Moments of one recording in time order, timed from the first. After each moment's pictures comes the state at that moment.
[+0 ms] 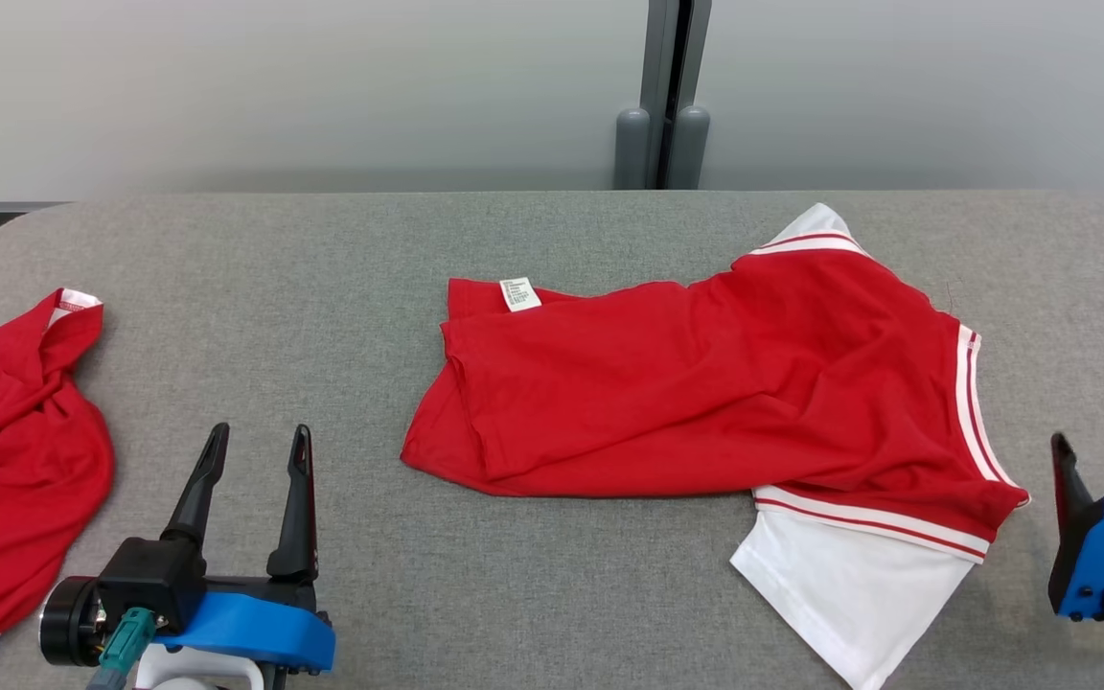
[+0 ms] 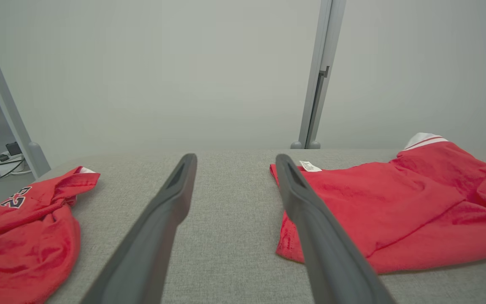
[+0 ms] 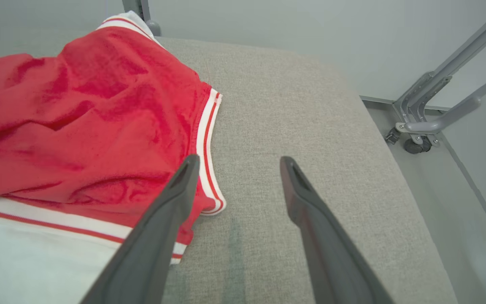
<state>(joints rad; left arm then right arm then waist) -0.08 0.33 -0.33 0.12 -0.41 0.12 -0.24 -0.13 -0.13 -0.32 0.07 -0.04 0.13 0.43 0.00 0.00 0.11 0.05</state>
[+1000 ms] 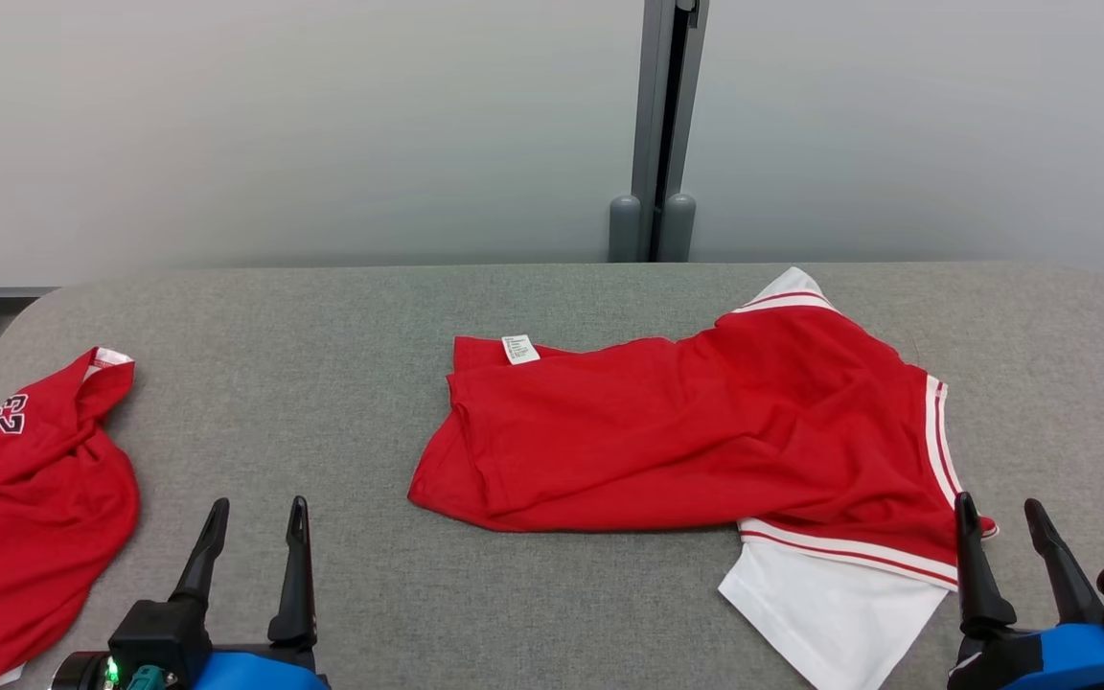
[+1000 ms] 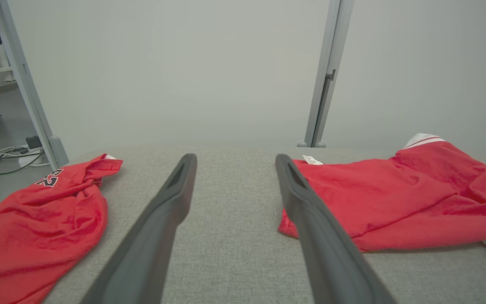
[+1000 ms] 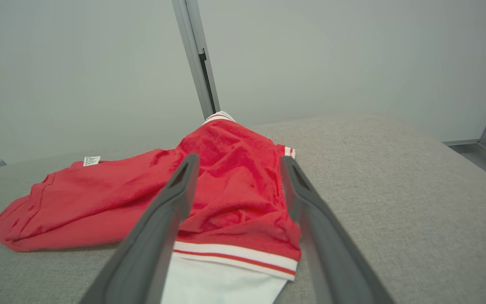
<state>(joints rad) 0.01 0.32 -0.33 0.16 -0.42 0.14 -0.26 0.03 -0.05 -0.17 0.18 0.21 0.13 -0.14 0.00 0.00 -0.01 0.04</state>
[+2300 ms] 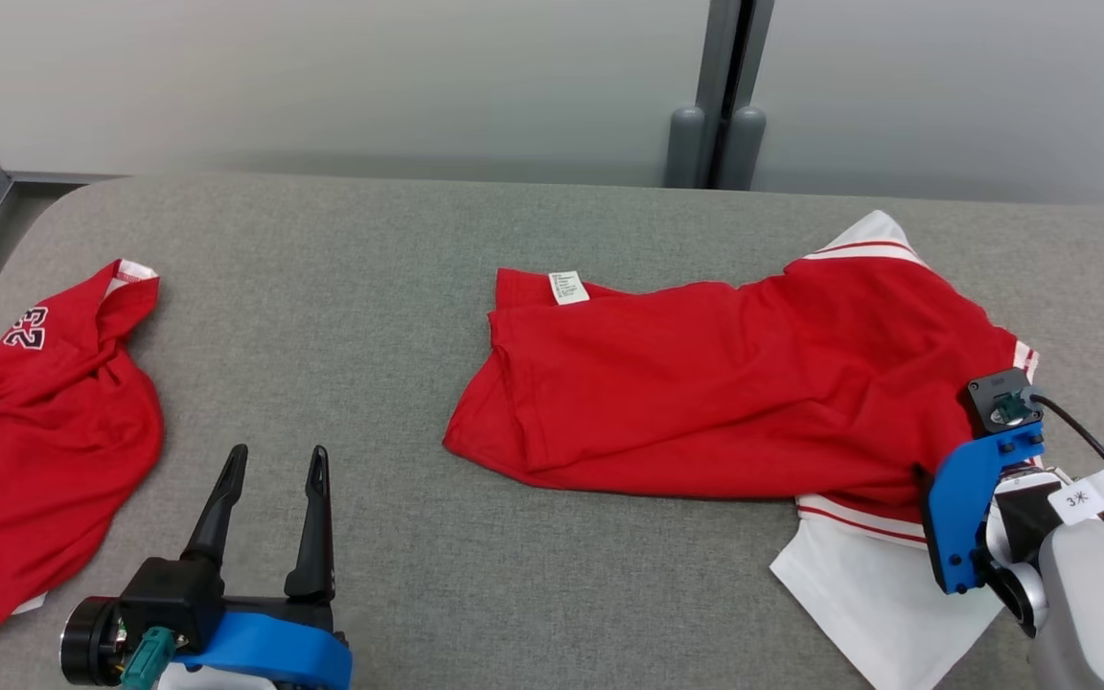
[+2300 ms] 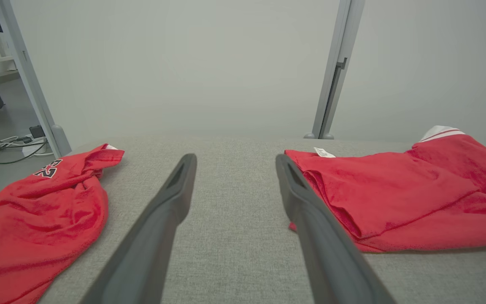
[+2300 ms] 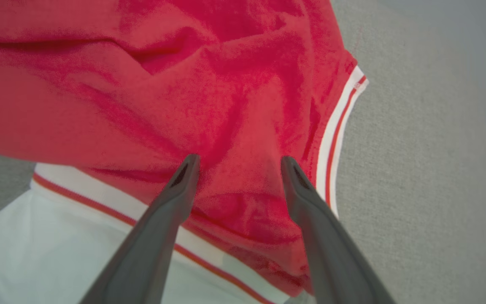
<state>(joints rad) -0.05 0.32 -0.36 0.11 -0.42 0.15 -0.25 -0.37 -0.21 0.00 0.48 -0.07 0.13 0.52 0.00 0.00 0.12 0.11</state>
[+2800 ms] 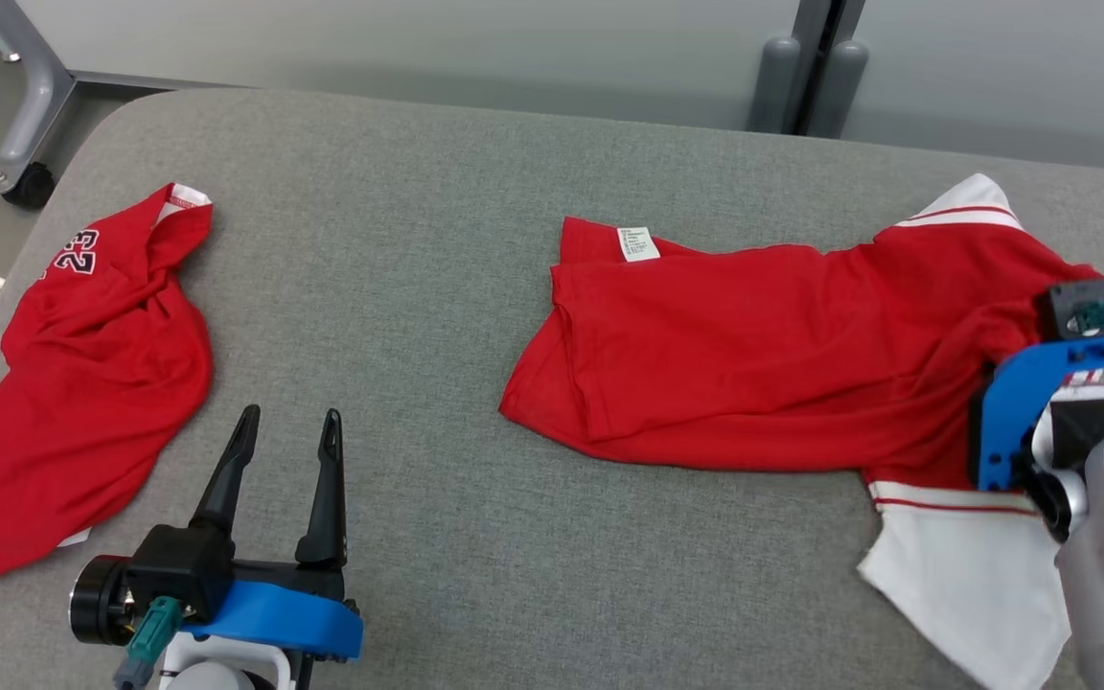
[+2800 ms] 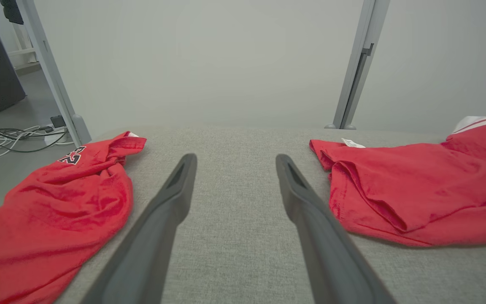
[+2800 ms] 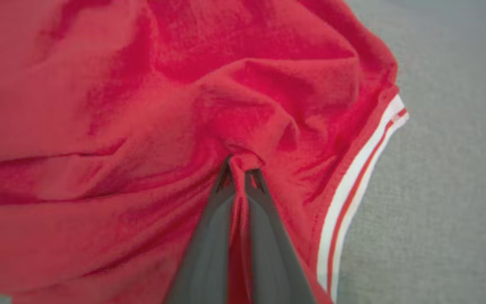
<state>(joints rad) -0.11 0.31 -0.37 0.12 -0.41 0.12 -0.25 -0.56 -0.21 -0.13 0.67 -0.05 0.13 0.43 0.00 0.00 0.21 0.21</state>
